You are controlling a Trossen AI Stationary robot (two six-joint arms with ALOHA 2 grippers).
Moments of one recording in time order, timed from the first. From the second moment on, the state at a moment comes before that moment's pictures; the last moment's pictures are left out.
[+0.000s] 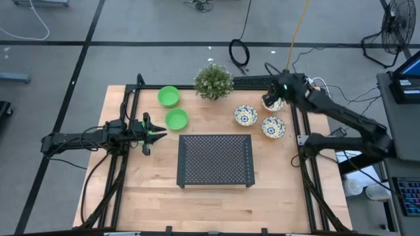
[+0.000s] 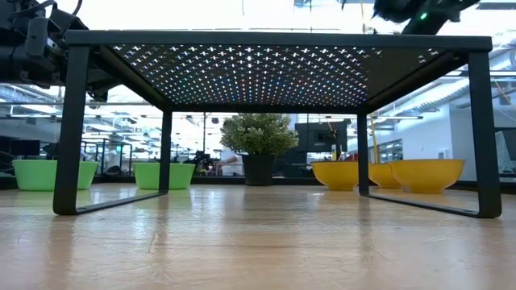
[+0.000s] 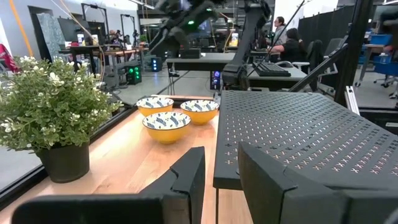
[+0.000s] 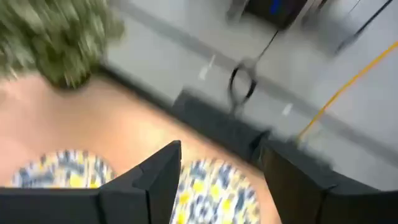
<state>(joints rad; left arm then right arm) 0.12 0.17 0.02 0.18 0.02 -0.01 -0.71 1.04 0.88 -0.56 0.38 0.10</state>
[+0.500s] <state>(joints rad) 0.12 0.17 0.02 0.19 0.02 -0.01 -1.11 1.22 0.93 -0.70 -0.01 0.12</state>
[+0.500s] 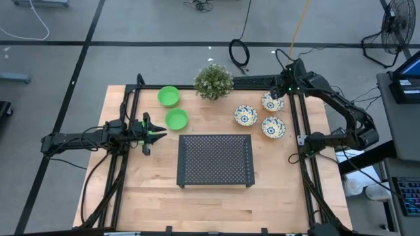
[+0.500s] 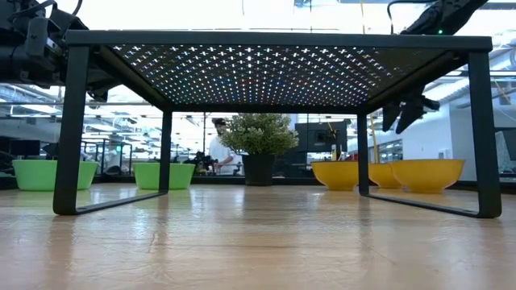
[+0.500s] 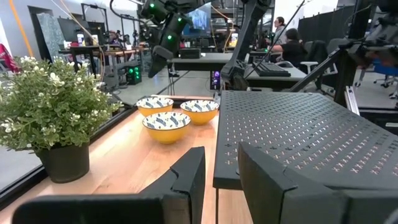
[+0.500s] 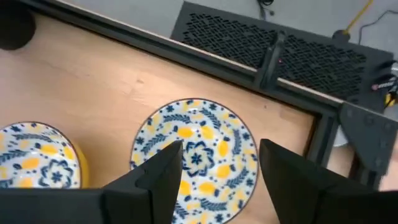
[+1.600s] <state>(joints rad) 0.12 0.17 0.02 0.18 0.02 -0.01 -0.81 1.36 0.81 -0.62 0.06 0.11</state>
